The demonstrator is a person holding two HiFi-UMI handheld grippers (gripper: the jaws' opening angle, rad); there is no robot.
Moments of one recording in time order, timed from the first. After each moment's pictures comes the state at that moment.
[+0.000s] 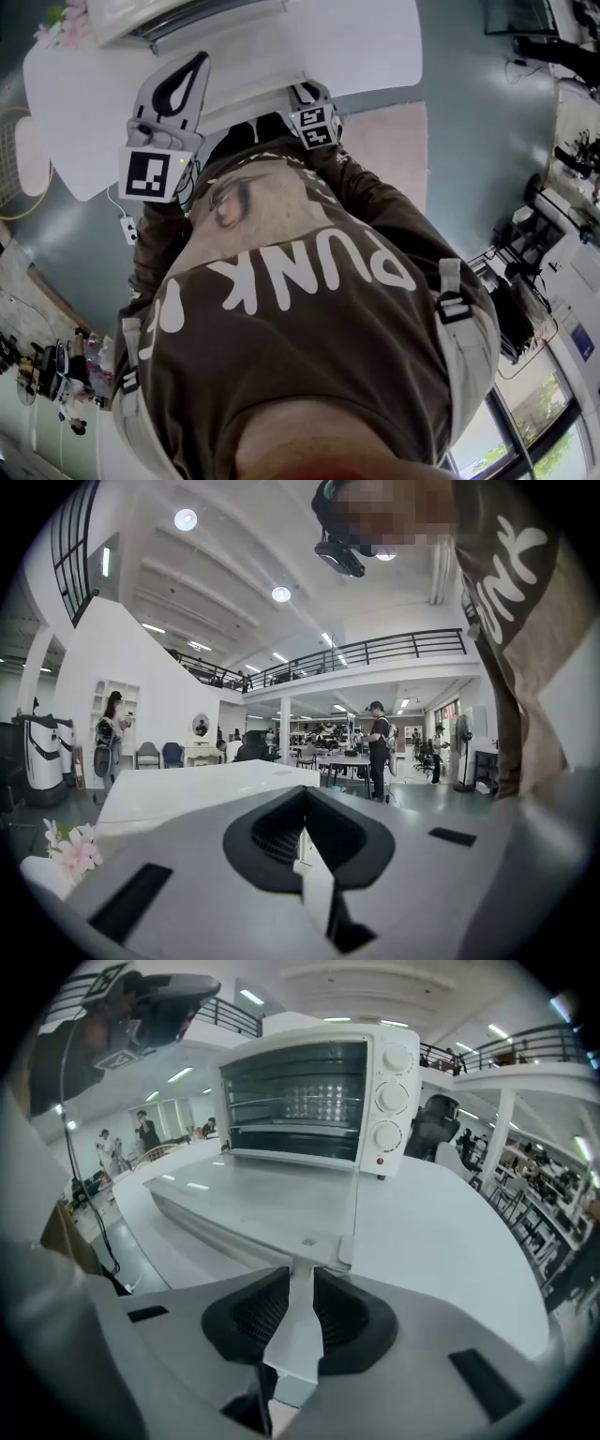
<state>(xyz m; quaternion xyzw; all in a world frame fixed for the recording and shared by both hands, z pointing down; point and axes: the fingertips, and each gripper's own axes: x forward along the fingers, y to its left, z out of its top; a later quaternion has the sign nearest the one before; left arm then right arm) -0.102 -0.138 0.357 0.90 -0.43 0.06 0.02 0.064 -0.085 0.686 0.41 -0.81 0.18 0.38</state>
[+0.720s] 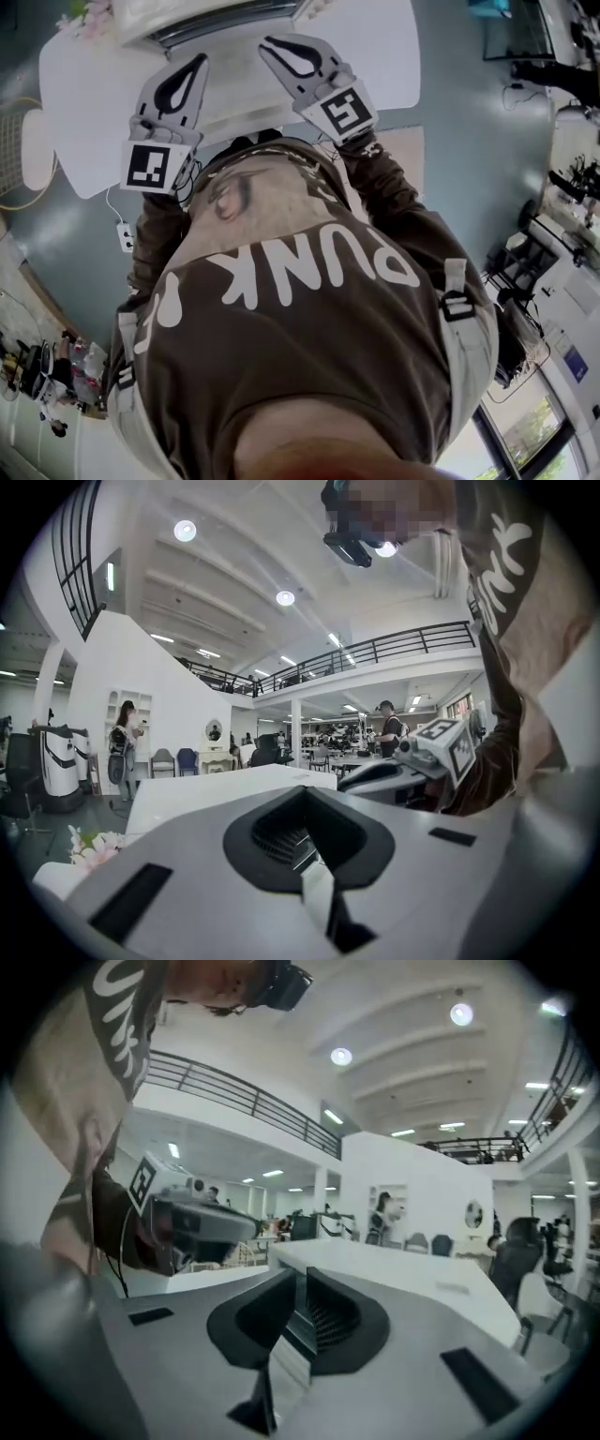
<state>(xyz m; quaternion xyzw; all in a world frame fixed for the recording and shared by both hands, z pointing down) -0.126 -0.146 0.358 0.88 -0.46 0.06 0.00 -0.054 -0.169 0.395 0.22 -0.97 -0.05 0.10</state>
